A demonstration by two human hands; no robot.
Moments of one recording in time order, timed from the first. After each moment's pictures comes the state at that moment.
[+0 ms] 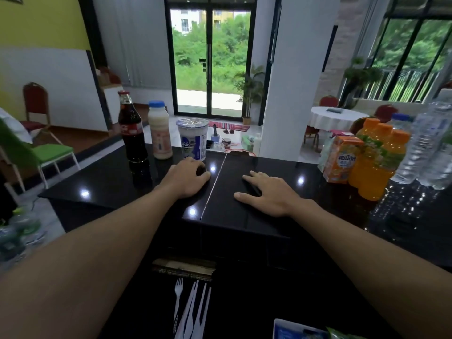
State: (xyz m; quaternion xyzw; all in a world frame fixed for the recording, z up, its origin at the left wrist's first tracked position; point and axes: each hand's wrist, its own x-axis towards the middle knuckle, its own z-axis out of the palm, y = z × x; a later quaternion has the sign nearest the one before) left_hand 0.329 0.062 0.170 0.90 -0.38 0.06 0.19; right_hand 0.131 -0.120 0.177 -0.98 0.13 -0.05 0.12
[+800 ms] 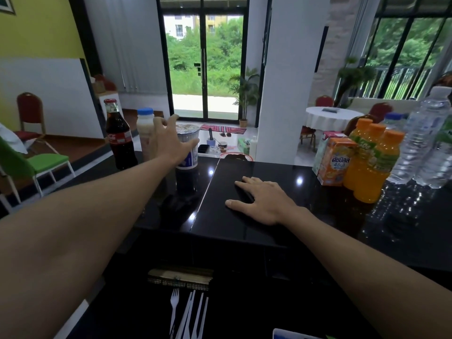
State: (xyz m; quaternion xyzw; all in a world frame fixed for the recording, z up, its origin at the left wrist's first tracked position) left_hand 0.353 0.038 0.238 0.88 -0.25 0.24 0.32; right_hand 0.130 -0.121 0.174 -0.98 0.12 -0.06 0.11
